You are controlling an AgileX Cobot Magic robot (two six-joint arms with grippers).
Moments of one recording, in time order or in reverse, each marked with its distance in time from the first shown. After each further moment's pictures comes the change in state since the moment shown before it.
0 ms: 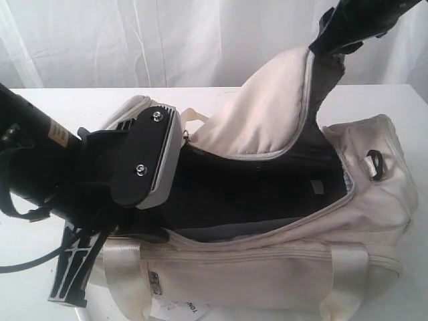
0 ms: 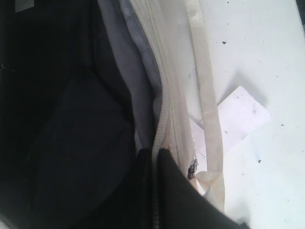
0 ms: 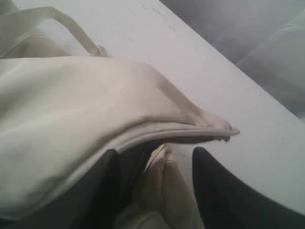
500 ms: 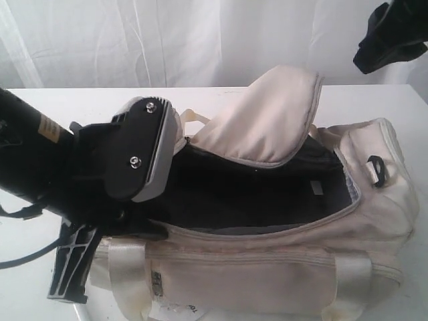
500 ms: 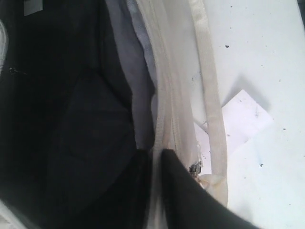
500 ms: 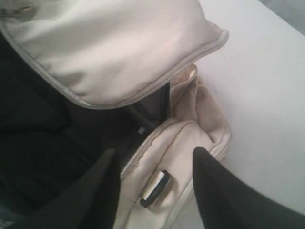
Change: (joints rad) left arm 0.000 -0.026 0.004 0.000 -0.012 -0.019; right arm 0.000 -0.217 0.044 0.031 0.317 0.078
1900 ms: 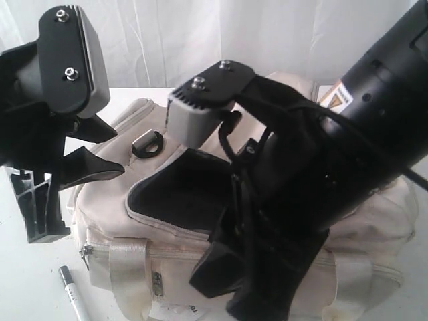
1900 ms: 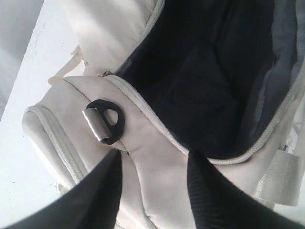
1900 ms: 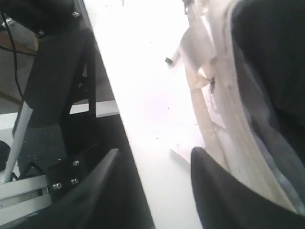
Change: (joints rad) left arm 0.000 -0.181 0.000 0.419 -0.096 -0.577; right arm 0.546 -0.118 0.395 0.436 -0.070 -0.096
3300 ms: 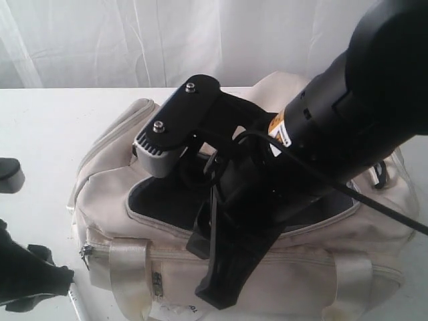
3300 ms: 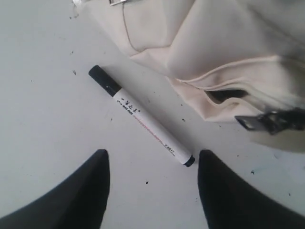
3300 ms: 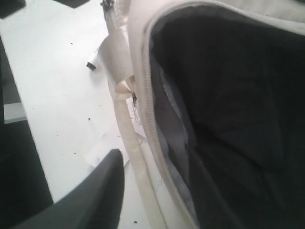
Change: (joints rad) left arm 0.000 -0.095 0.389 0.112 0.086 -1.298; right arm 0.112 0.069 0.020 -0.320 -0.220 0.149
